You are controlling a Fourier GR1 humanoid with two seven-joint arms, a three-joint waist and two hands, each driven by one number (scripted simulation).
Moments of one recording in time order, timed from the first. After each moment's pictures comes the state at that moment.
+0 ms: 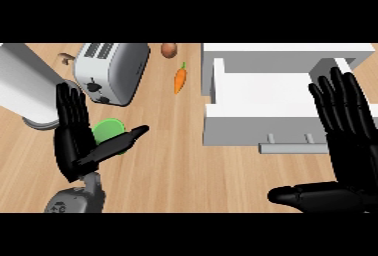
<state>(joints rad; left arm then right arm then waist) -0.12 0.00 -0.07 -1.65 0.01 0.57 -0.13 -0.09 -0.06 0.01 -2.06 -0.08 0.06 0.11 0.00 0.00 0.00</state>
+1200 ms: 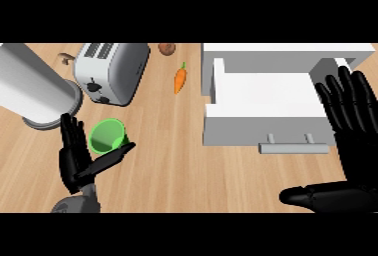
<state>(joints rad) -0.07 0.02 0.09 -1.28 0.19 0.44 -0.44 -0.09 -0.09 -0.04 -2.05 -0.14 0.11 0.13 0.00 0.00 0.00</state>
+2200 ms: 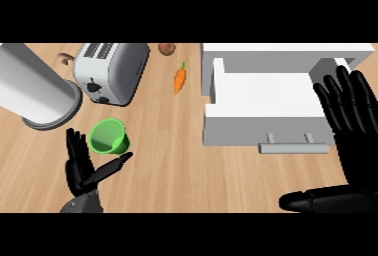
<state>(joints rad) -0.16 0.04 0.21 -0.85 0.30 0.30 -0.76 -0.10 -0.08 -0.03 -2.09 -0.14 0.12 0.18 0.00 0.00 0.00</state>
